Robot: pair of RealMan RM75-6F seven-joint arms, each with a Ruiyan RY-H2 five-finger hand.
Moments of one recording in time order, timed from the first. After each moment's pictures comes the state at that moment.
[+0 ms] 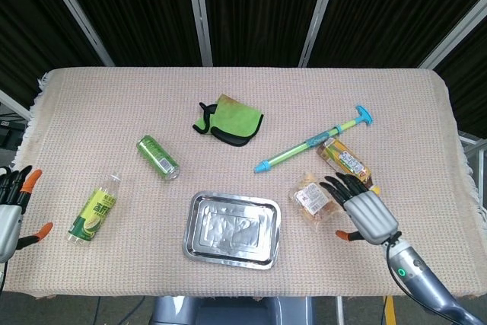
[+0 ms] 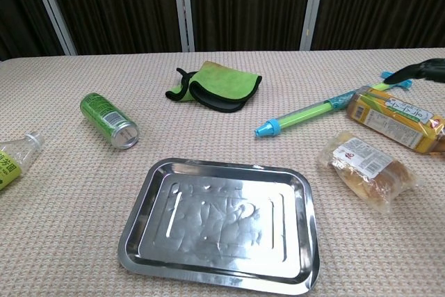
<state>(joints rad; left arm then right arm) -0.07 -1.07 -0.04 -1.73 1.49 1.50 0.18 0.38 -1.14 0.06 -1.71 -1.65 1.09 -0.08</state>
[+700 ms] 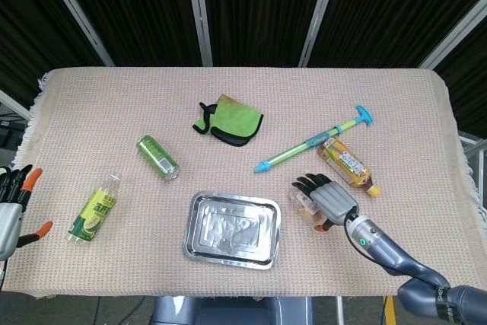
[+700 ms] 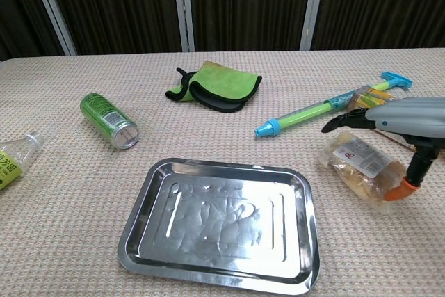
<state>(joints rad) -0.08 -1.07 -0.04 -1.71 1.48 1.48 0.17 0.62 -1.29 0.10 -1.57 -1.40 0.73 -0.16</state>
